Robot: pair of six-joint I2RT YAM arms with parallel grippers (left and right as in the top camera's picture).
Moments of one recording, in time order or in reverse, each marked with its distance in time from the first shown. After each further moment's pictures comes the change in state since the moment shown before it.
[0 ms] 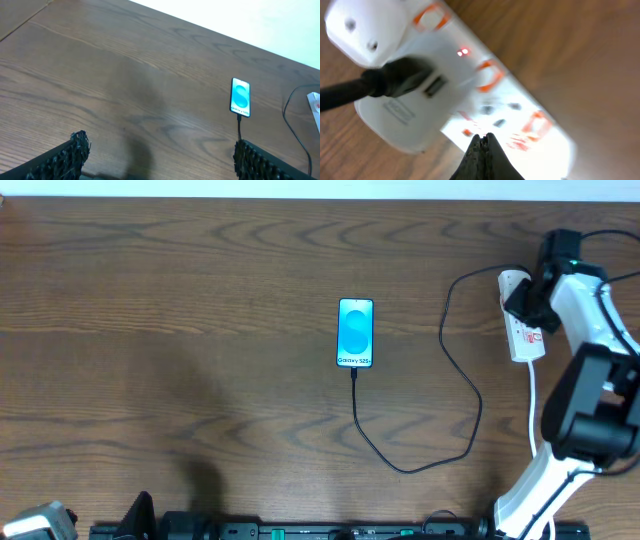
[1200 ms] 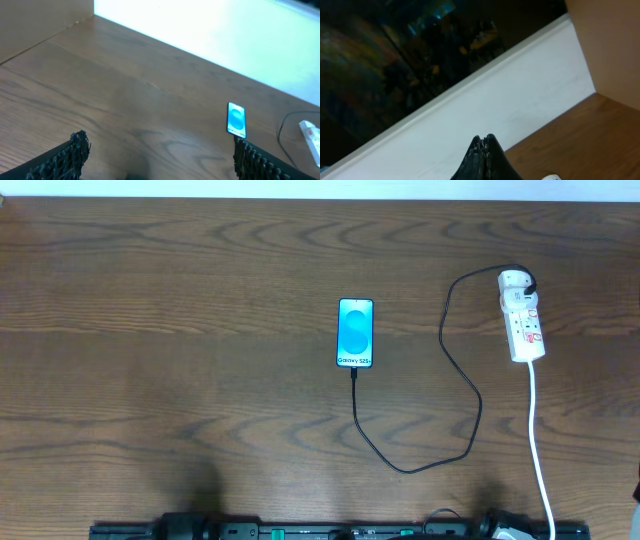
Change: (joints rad) left arm 0.078 -0.204 0.000 0.000 0.000 0.000; right arm -0.089 -1.020 -0.001 0.244 -0.291 0.020
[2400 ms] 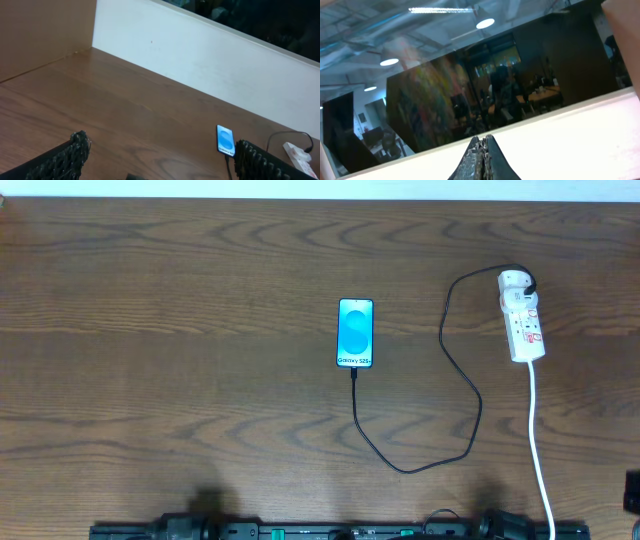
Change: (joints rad) left arm 0.017 -0.235 0.000 -0.003 0.000 0.000; right arm 0.044 -0.425 0.000 -0.022 -0.148 -0.016
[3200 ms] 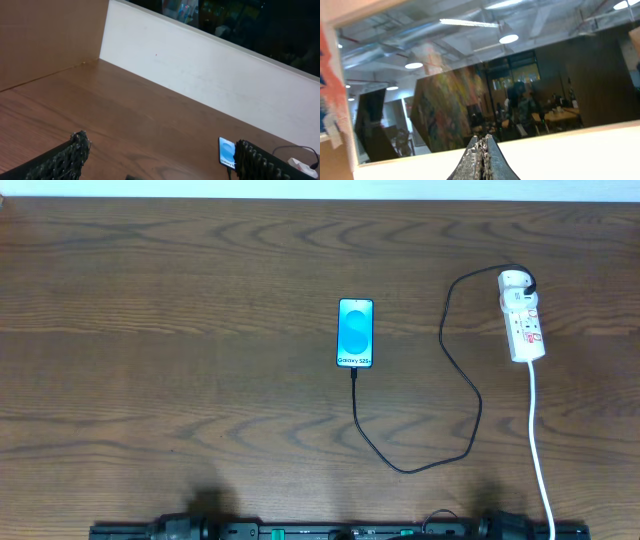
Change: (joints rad) left arm 0.055 -0.059 0.015 0.000 0.000 0.000; right arm 0.054 -0.115 0.000 0.008 -0.046 -0.053
